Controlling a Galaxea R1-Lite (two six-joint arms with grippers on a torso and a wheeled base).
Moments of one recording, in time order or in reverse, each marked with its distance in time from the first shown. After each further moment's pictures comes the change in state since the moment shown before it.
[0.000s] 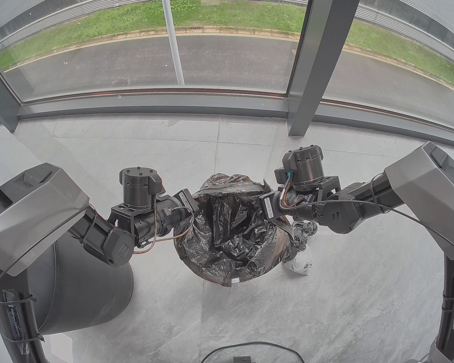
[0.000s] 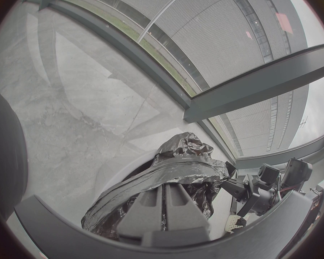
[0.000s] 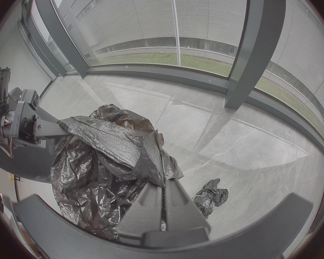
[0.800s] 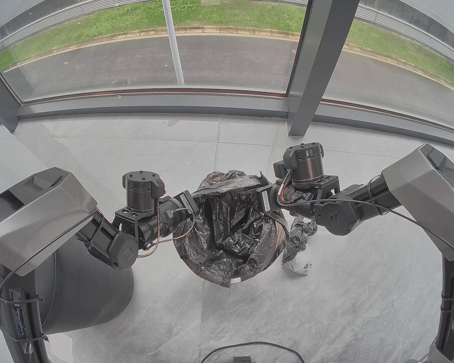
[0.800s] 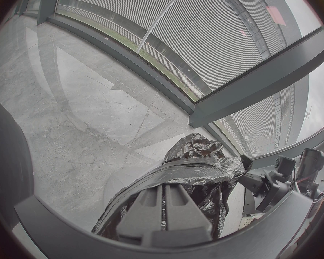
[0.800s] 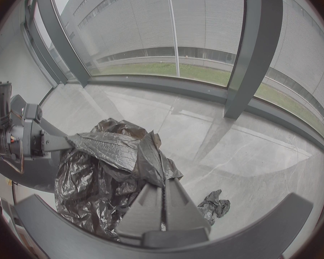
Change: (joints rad) left arm -0.002 0.042 -0.005 -0.068 0.087 0.071; right arm 0.003 0.011 0.000 -0.110 -0.004 -0.003
